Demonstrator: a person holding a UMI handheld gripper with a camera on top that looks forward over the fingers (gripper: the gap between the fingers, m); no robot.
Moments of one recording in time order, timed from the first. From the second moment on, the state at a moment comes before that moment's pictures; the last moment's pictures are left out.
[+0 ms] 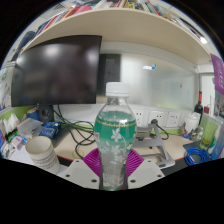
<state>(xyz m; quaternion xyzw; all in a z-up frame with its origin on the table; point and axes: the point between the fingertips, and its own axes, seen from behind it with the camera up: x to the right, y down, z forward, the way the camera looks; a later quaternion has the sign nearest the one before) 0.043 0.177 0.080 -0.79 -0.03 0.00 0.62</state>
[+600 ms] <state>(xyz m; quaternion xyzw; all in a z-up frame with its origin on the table) 0.048 0.052 0.069 -0.82 0.01 -0.06 0.57</state>
